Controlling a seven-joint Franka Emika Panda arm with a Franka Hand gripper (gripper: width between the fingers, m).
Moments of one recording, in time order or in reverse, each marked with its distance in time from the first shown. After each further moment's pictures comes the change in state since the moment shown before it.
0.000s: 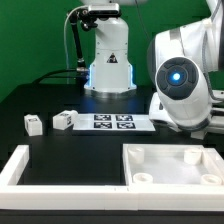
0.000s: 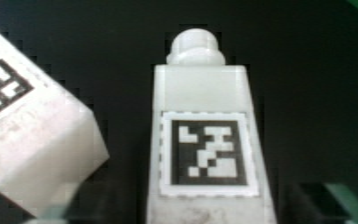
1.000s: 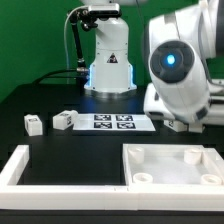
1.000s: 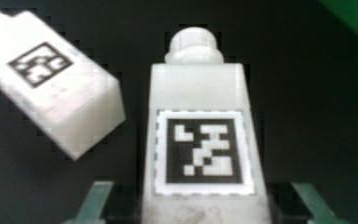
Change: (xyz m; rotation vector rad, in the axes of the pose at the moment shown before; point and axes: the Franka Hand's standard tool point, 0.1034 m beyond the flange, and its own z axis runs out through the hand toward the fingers) arm -0.005 -0.002 -0.060 0.020 0.035 -0.053
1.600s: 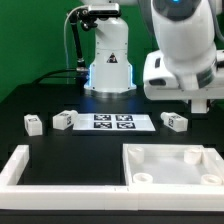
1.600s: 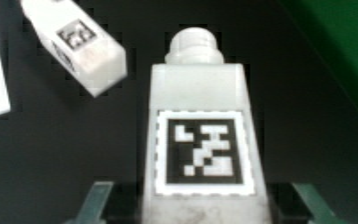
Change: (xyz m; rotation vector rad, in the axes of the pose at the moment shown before) arm -0.014 -0.012 -0.059 -0.002 0.238 -0.091
